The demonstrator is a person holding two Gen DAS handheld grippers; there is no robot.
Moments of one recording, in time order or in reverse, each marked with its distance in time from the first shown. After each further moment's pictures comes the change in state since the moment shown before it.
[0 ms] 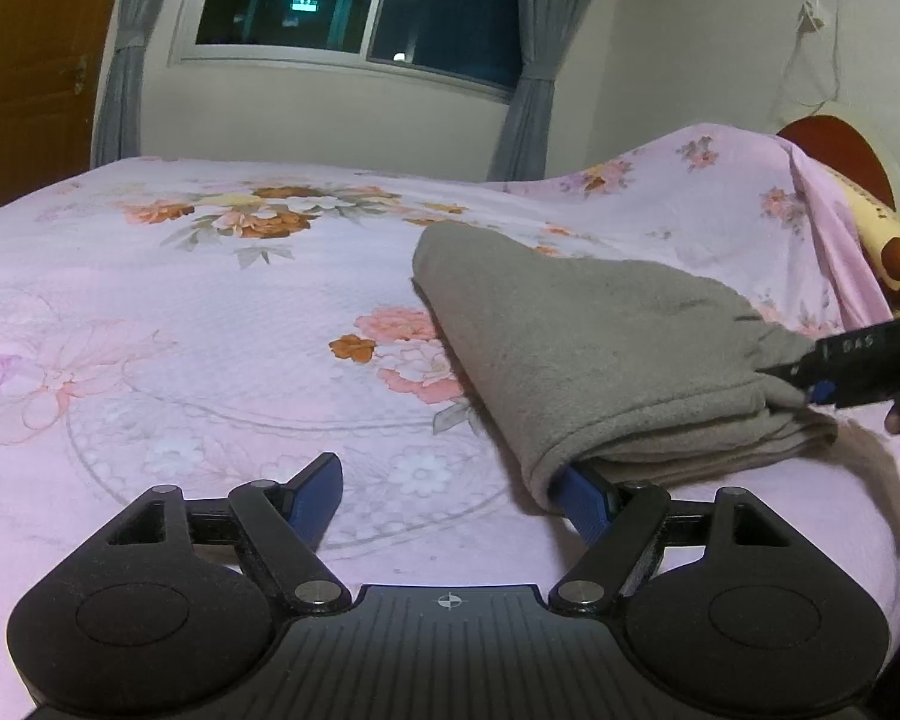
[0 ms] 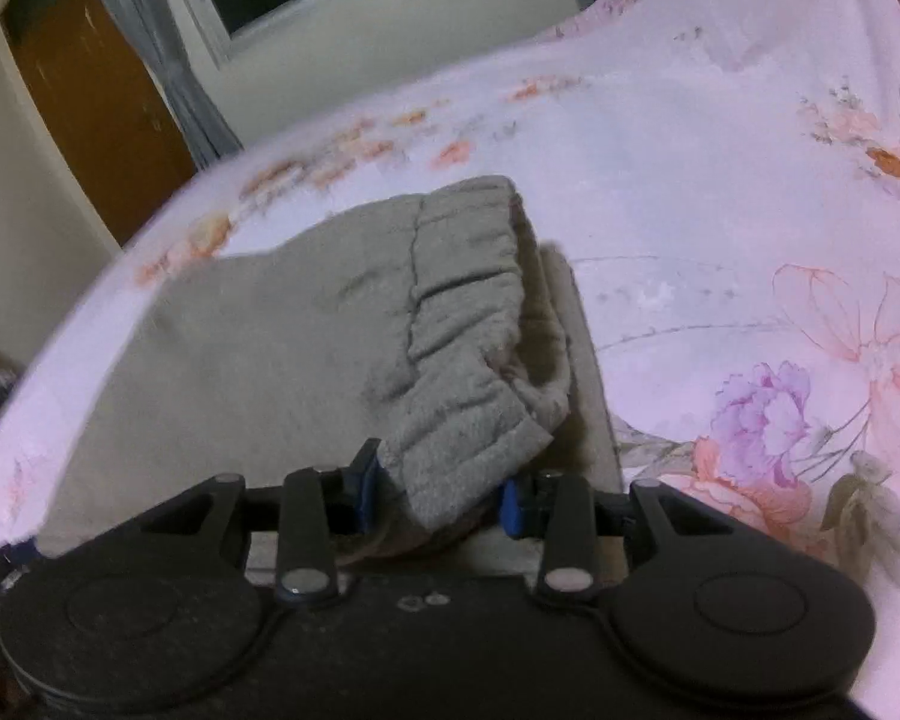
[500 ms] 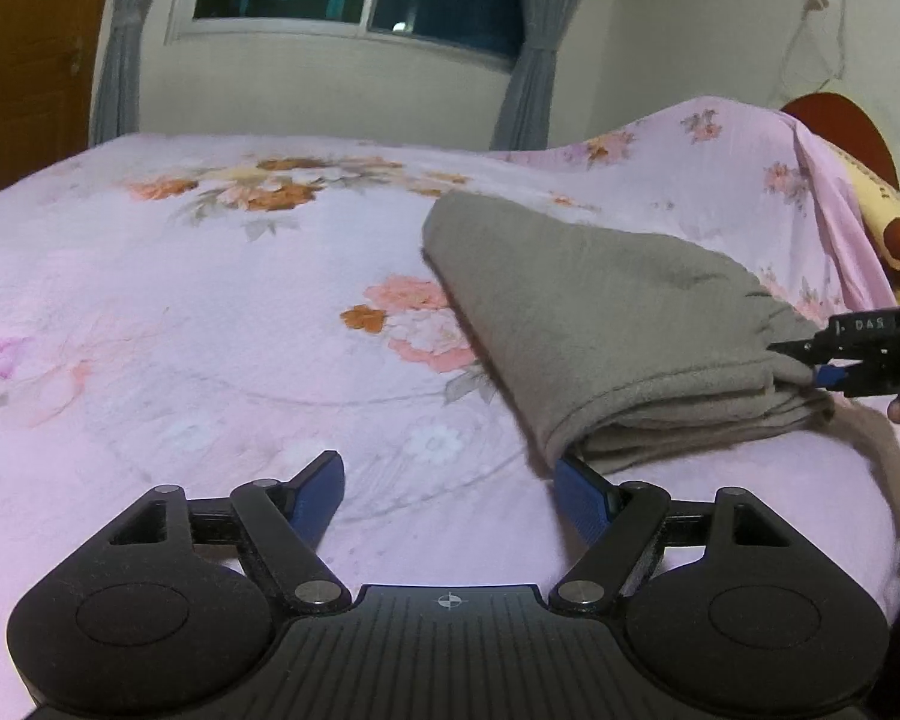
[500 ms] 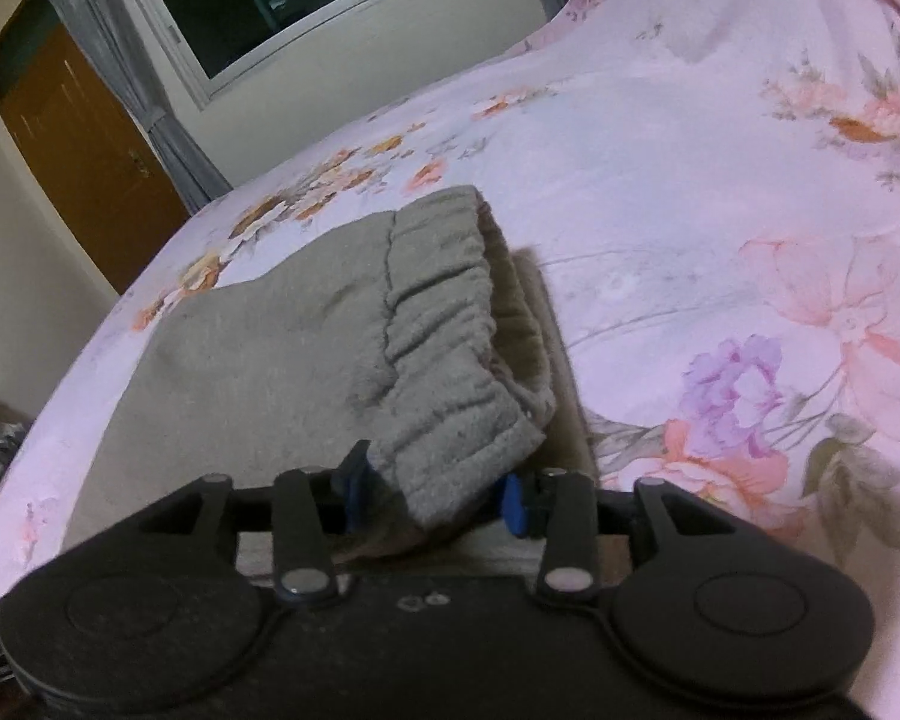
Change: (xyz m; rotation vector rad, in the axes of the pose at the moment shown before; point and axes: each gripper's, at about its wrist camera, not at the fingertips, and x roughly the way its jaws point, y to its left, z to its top) left arm -0.014 0.005 0.003 -0.008 0.072 0.003; right arm -0.020 -0.026 -0.015 0.090 -0.026 0.003
